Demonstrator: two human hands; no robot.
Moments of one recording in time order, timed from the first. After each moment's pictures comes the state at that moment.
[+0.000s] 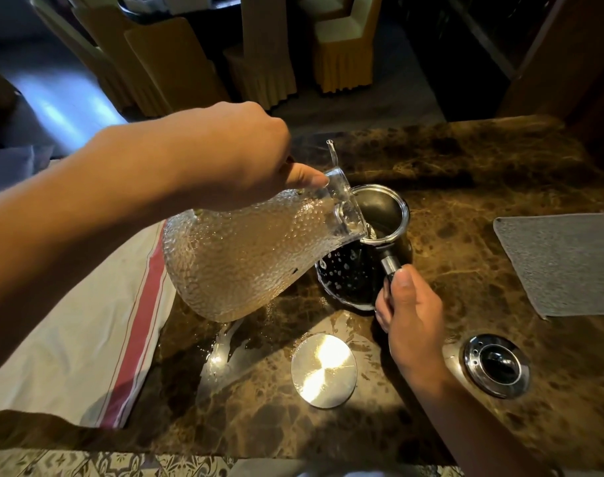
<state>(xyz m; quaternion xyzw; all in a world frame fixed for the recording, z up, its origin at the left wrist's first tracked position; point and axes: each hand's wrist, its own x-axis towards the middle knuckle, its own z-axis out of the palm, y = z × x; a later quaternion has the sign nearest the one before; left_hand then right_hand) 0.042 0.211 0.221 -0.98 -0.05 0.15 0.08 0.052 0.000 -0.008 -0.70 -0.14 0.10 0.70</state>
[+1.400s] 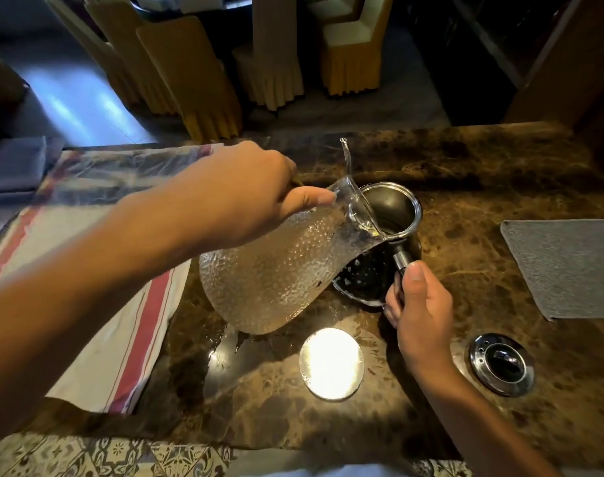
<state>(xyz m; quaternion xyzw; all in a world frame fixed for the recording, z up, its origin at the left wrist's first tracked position) 0.004 0.214 0.191 -1.00 -0.06 0.07 0.01 0.051 0.001 -0.007 -0.71 -0.13 0.08 0.69</state>
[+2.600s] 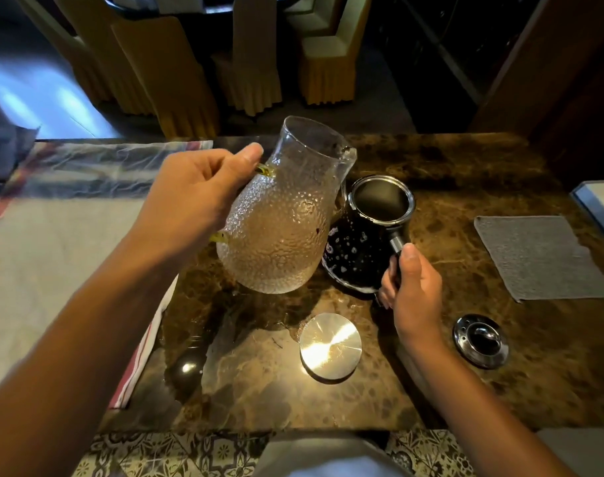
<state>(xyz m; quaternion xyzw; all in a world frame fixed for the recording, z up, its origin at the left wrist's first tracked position) -0.057 0.243 0.144 -0.80 -0.17 -0.20 -0.55 0.041 0.005 -0.001 -0.69 -0.11 0.08 0.71</state>
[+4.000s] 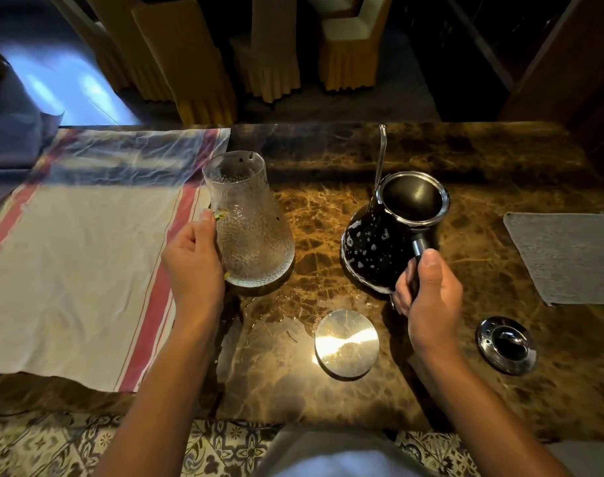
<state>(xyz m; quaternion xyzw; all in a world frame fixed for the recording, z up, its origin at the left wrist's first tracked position) -0.083 0.243 0.036 -0.64 -0.42 -0.38 -0.51 0.029 0.007 0.000 -0.70 -0.11 0.08 0.70</state>
